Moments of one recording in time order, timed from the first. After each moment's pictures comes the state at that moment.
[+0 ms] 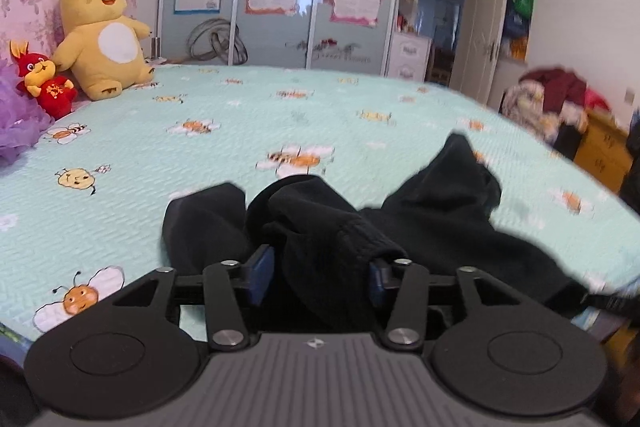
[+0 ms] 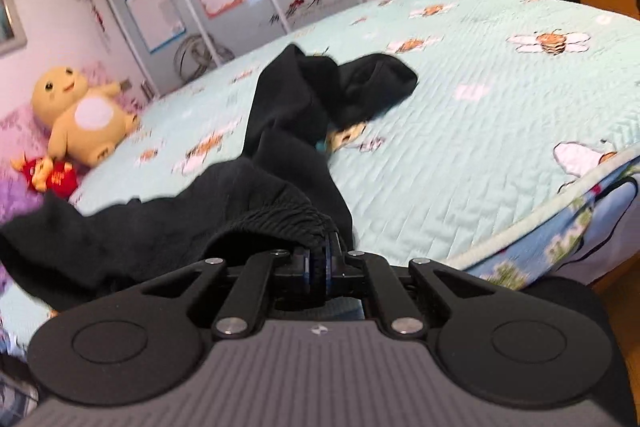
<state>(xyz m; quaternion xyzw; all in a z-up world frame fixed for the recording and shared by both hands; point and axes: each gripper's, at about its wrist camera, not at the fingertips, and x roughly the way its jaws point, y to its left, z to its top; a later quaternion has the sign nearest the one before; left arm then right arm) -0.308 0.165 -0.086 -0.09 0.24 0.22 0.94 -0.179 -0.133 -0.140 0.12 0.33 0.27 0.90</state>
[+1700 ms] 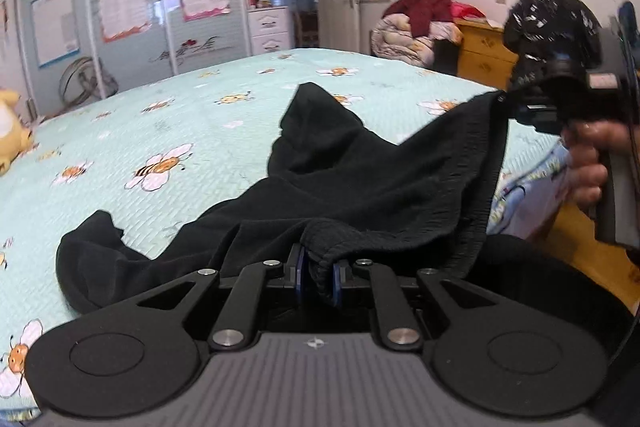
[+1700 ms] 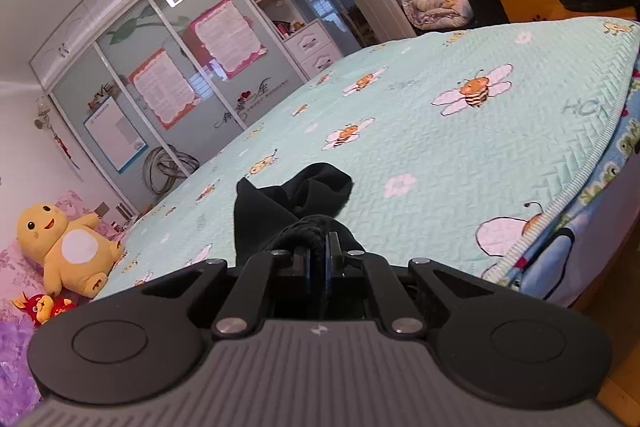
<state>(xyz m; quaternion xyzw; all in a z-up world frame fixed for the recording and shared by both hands) -0.309 0.078 -0.096 0.03 0.27 0.04 0.96 -0.144 -0.200 -0.096 0.25 0.25 0.19 0.91</state>
